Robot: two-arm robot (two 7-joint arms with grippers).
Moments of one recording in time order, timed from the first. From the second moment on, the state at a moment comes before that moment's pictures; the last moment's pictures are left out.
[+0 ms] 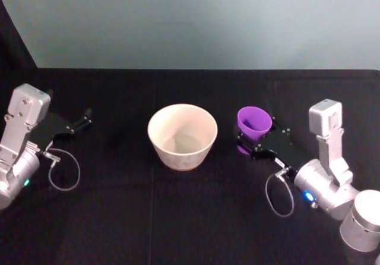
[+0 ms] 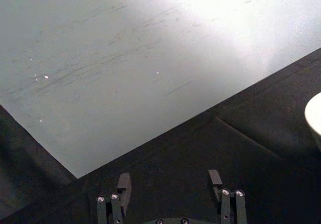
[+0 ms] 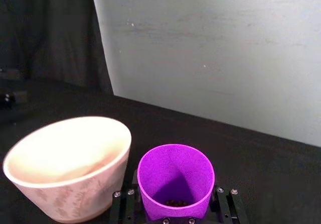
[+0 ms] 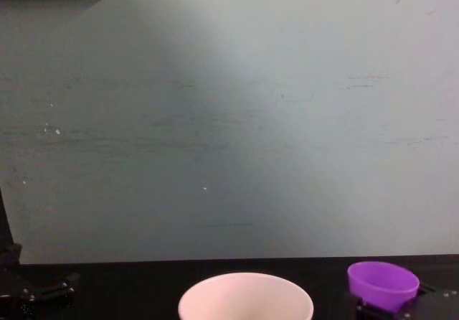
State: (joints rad) left arm -0.20 0.60 0.45 -1.41 -0.25 -0.12 0.03; right arm 0.18 0.31 -0.29 -1.28 0.29 -0.17 0.39
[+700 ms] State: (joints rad) left arm -0.20 0.60 0.45 -1.41 -0.25 -0.12 0.03; right arm 0.18 0.39 -0.26 -1.56 0.33 0.04 0.39
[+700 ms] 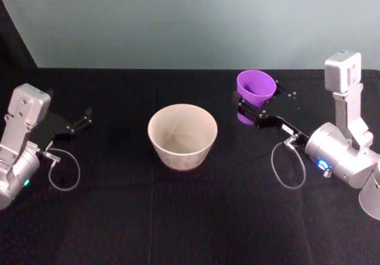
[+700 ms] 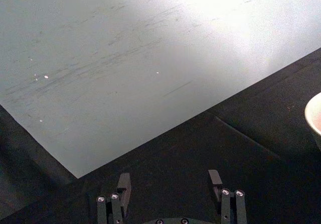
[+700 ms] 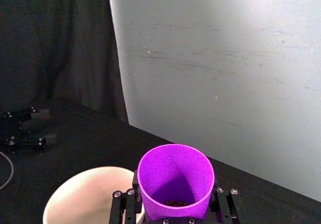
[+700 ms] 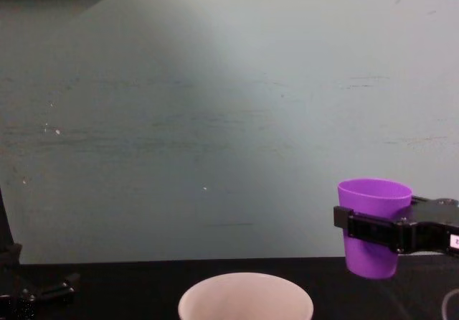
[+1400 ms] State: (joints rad) left arm -0.20 0.60 0.45 -1.41 -0.25 -0.12 0.03; right arm 0.18 0.39 -0.27 -1.56 0.33 0.04 0.39
